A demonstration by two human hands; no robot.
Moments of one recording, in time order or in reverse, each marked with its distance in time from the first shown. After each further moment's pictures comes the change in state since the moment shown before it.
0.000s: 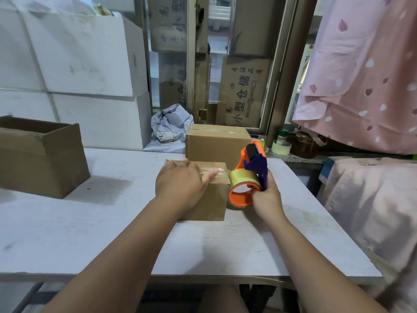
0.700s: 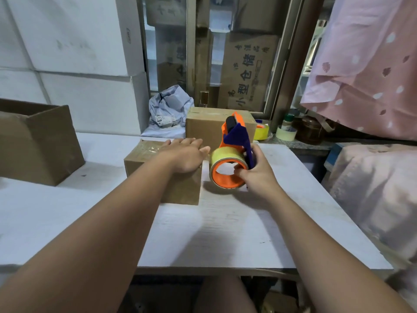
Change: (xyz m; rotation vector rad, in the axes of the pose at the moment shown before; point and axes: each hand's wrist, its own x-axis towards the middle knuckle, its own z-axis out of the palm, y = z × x) left_hand 0.063 -0.016 0.006 -0.130 -0.267 0.084; right_hand 0.018 -0.016 0.014 -0.063 -0.268 -0.086
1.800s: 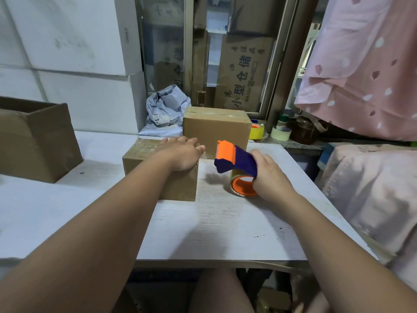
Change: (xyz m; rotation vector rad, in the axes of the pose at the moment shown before) left_hand -0.008 0.002 -0.001 0.000 0.037 -0.027; right_hand -0.010 0.008 -0.033 -0.740 -0.035 -0.122
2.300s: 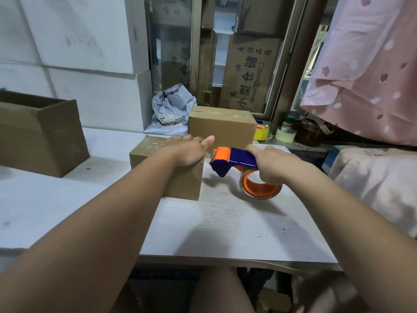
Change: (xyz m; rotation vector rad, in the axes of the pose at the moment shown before) left_hand -0.008 0.004 -0.008 -0.139 -0.022 0.015; right_hand 0.013 -0.044 -0.048 -0.501 -0.385 0.000
